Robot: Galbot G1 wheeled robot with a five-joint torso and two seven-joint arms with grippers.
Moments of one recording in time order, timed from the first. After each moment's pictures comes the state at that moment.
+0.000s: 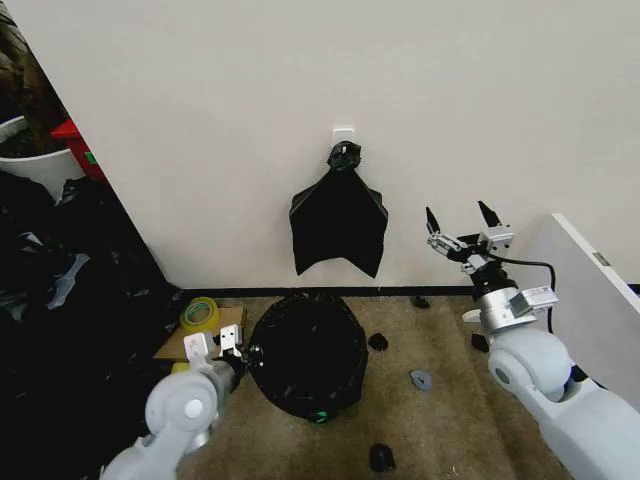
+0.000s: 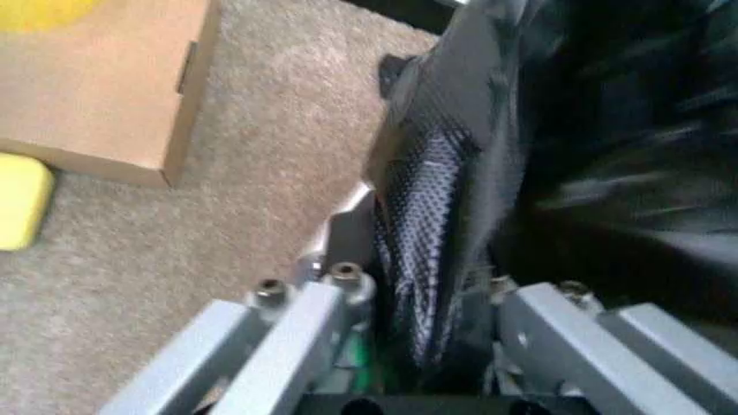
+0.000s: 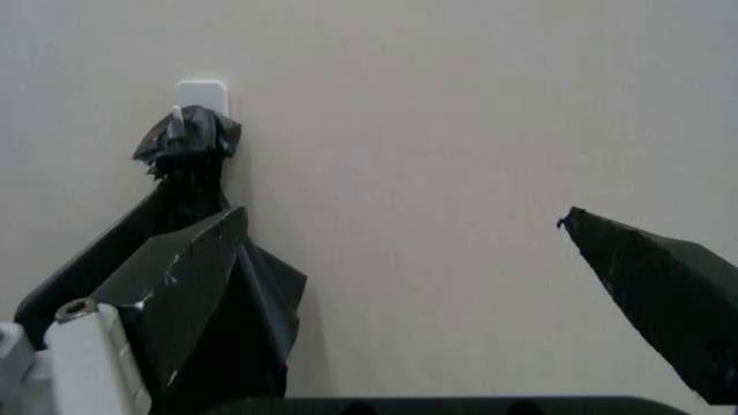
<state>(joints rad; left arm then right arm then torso) 1.31 -1.18 -0.32 -2.04 -1.01 0.65 -0.57 -1.13 0.85 0.30 2.02 0.53 0.17 0.28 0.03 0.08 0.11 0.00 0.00</state>
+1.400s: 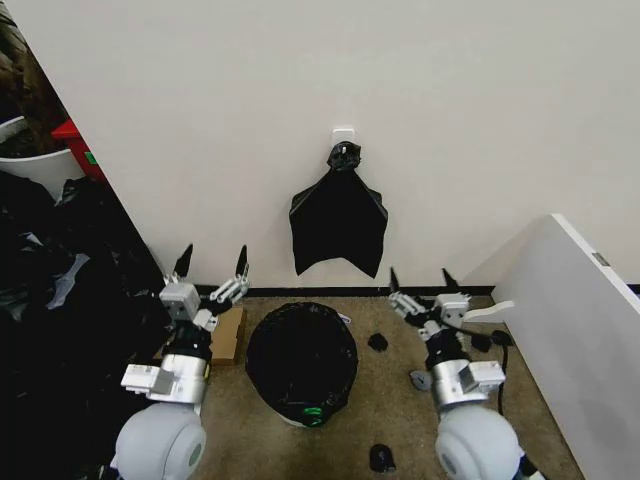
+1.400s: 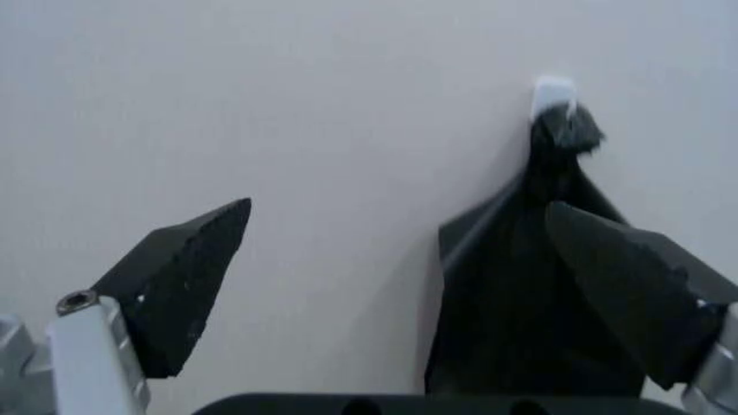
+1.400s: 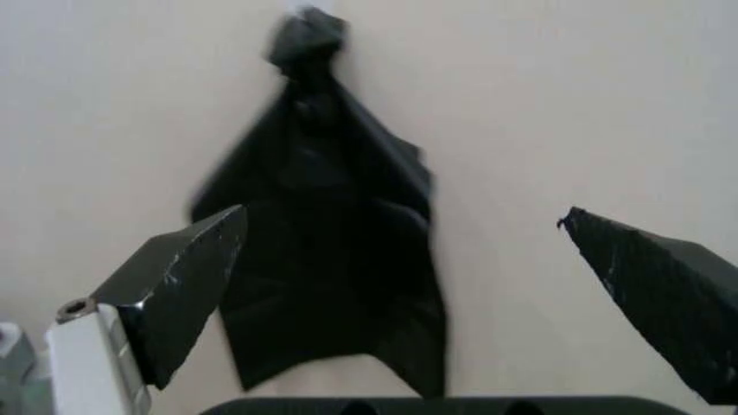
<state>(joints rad) 1.53 -1.24 -0.46 -2.25 -0.31 -0.15 -0.10 -1.45 1.21 0.24 2.18 0.22 0.11 0.27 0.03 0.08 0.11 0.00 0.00</state>
